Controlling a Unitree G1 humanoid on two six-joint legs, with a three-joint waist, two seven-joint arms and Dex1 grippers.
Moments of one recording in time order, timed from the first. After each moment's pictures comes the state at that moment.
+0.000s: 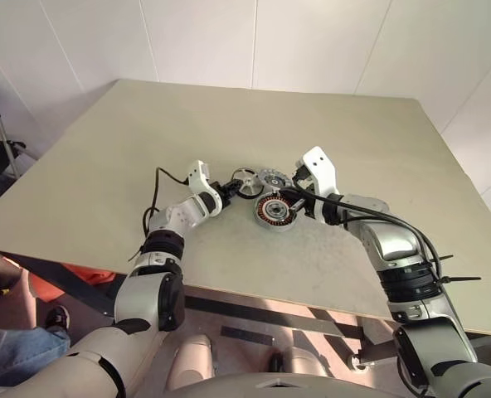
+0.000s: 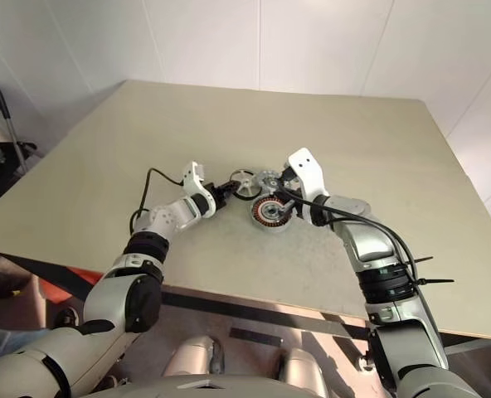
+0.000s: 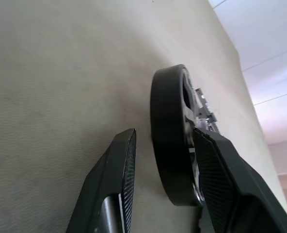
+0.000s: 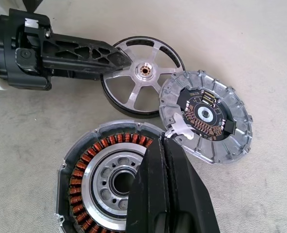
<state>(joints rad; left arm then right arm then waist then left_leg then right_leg) -0.82 -0.01 0.37 0.85 -0.52 0.60 -0.37 -0.49 -0.42 0.12 0.02 0.18 0.67 0.63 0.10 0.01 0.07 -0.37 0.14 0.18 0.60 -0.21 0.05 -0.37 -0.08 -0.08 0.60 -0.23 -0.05</state>
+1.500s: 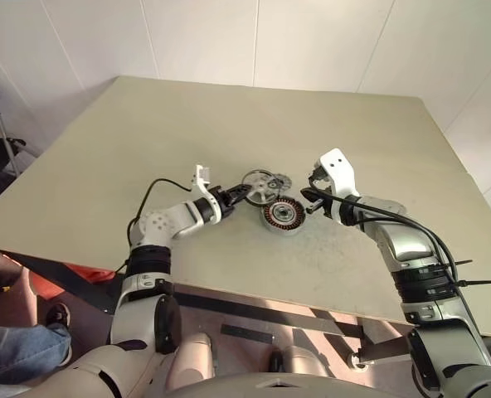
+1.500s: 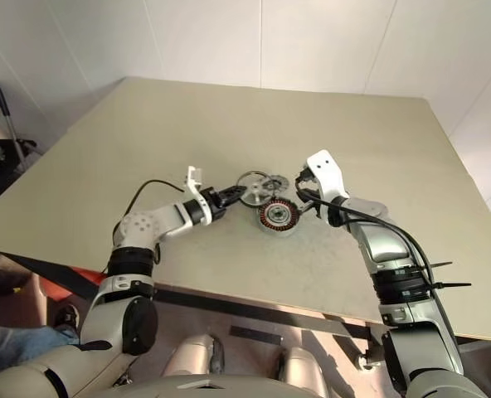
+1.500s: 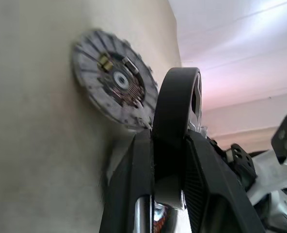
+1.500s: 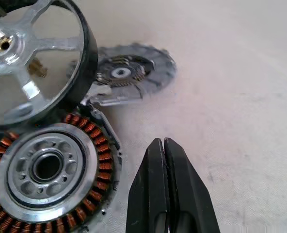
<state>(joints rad) -0.67 -0.05 0.37 0.46 -0.78 1.07 -0.34 -0.45 -0.49 0.07 0.07 0.16 0.66 0.56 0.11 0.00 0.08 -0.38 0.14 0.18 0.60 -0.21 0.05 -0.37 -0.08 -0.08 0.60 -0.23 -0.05</state>
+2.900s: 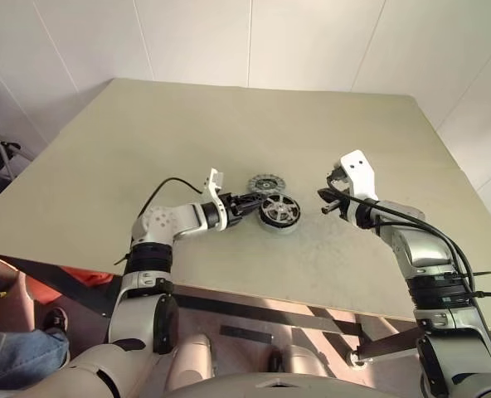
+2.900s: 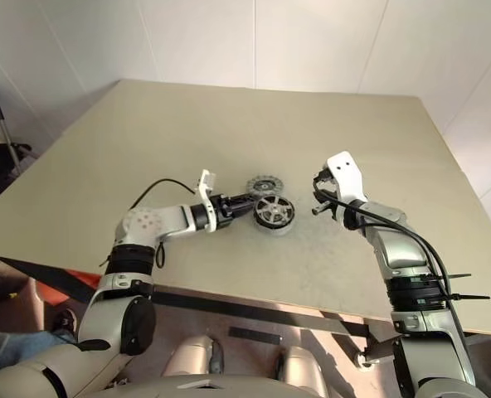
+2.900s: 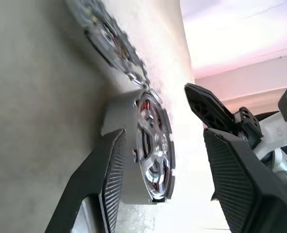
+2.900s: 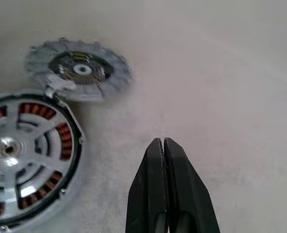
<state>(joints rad) -0.66 0.04 0.32 0.38 -0.79 1.19 -0.37 -0.41 -0.50 -0.02 0.00 0.22 0.64 0.57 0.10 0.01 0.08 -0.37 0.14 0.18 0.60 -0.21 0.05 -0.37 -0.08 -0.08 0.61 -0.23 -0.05</state>
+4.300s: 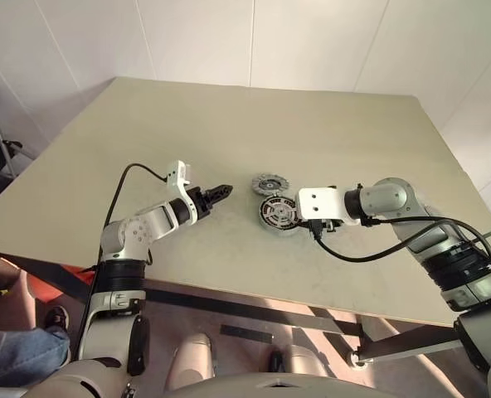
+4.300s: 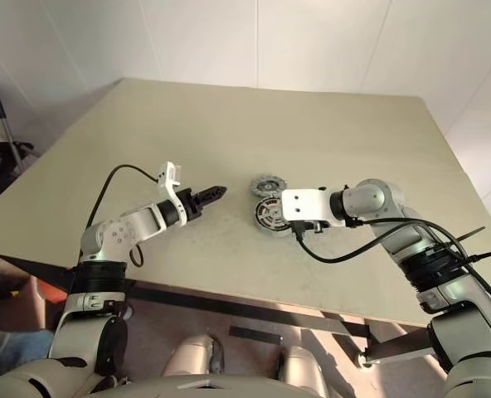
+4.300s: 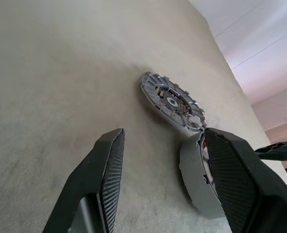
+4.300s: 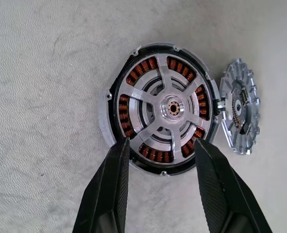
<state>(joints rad) -0.52 0.18 0.20 0.18 -0.67 0.93 -0.41 -0.60 -0.79 0.41 0.14 -0.13 -0.04 1.12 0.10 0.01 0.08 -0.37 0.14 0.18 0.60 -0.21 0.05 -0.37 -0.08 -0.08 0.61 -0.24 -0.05</state>
